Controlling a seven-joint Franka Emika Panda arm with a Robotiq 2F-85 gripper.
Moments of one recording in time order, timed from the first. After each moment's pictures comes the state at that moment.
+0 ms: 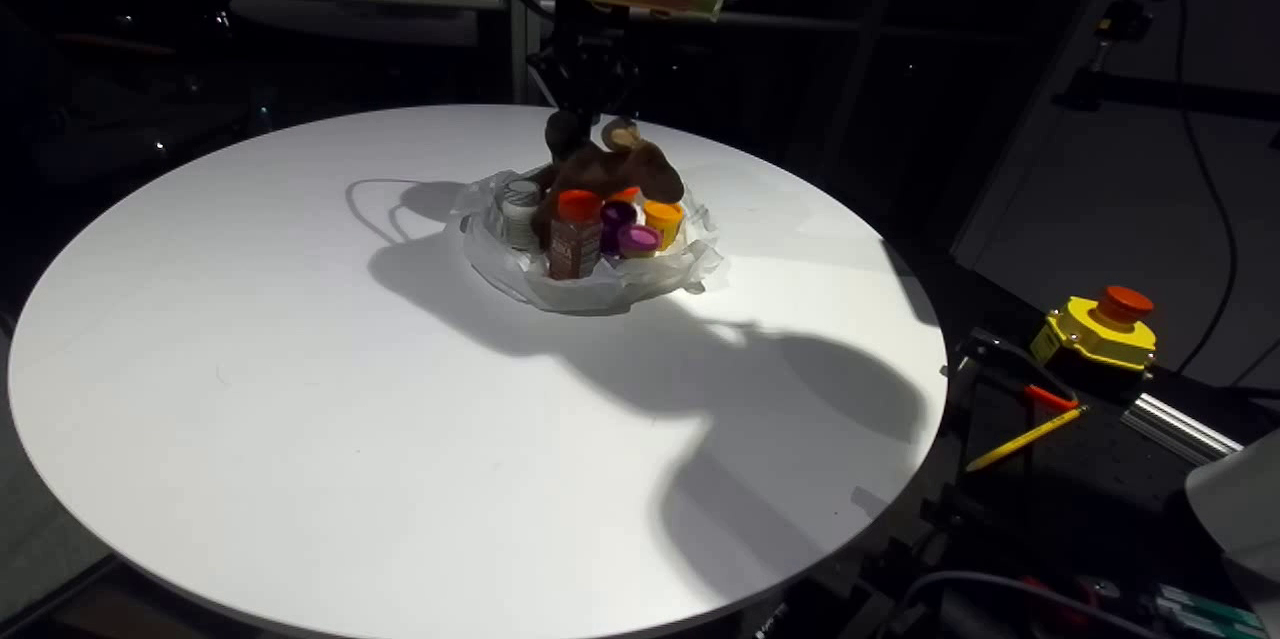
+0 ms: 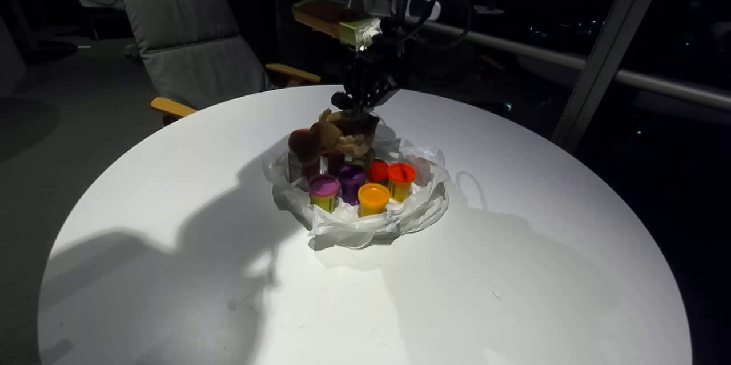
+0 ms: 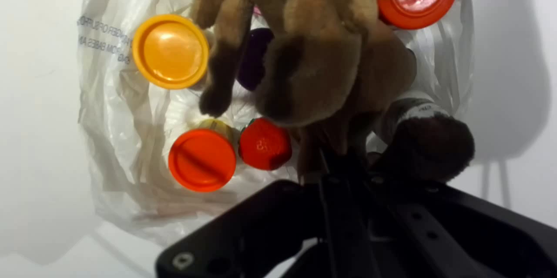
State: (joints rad) arm 0.01 0.58 -0.02 -1.70 0.06 2.30 0.32
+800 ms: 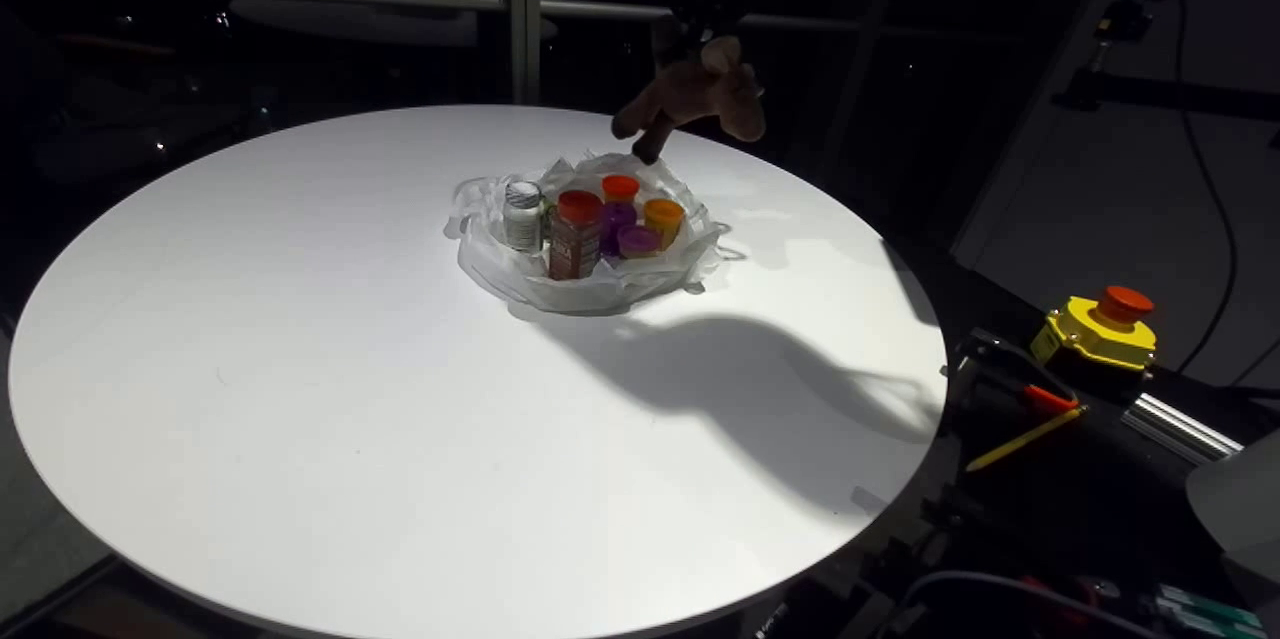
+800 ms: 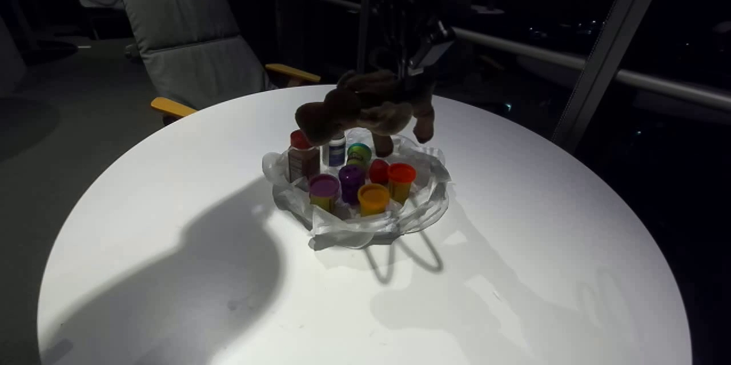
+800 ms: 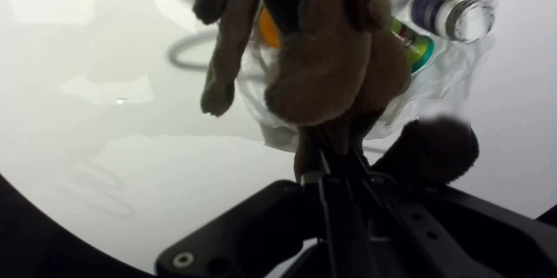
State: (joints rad) arm -0.01 0.14 -0.15 -2.18 0.02 2.60 0.51
